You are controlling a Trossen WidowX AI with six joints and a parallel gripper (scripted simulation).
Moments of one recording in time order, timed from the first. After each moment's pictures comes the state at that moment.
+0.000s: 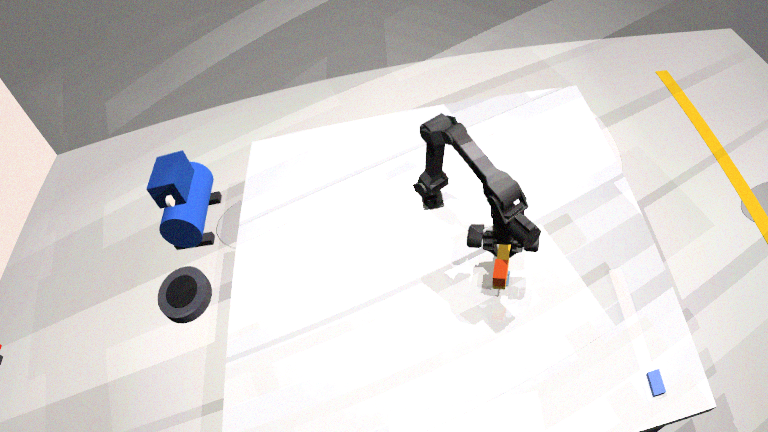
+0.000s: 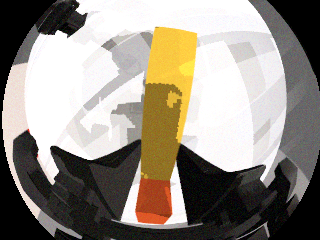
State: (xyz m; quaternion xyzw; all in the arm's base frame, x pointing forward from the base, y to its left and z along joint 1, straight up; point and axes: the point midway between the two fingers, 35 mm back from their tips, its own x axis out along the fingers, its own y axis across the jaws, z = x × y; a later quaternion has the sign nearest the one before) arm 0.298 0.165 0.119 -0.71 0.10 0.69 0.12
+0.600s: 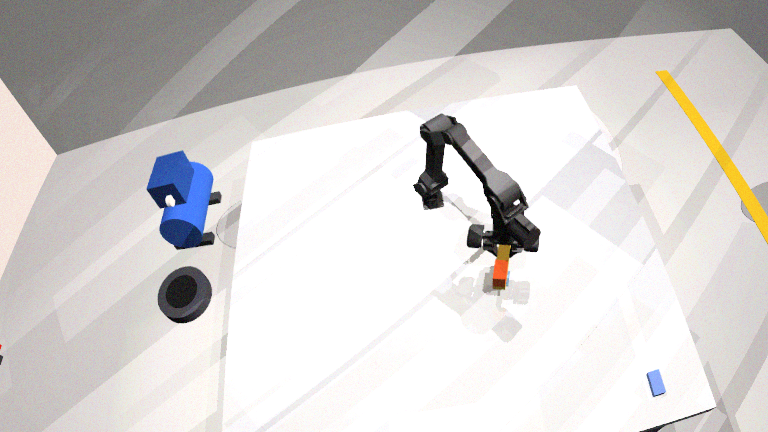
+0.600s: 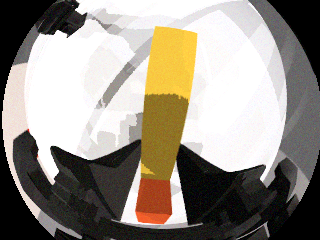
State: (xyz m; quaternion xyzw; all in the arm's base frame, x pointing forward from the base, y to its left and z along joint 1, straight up) arm 0.298 0.165 0.117 -0.71 0.10 0.69 0.12
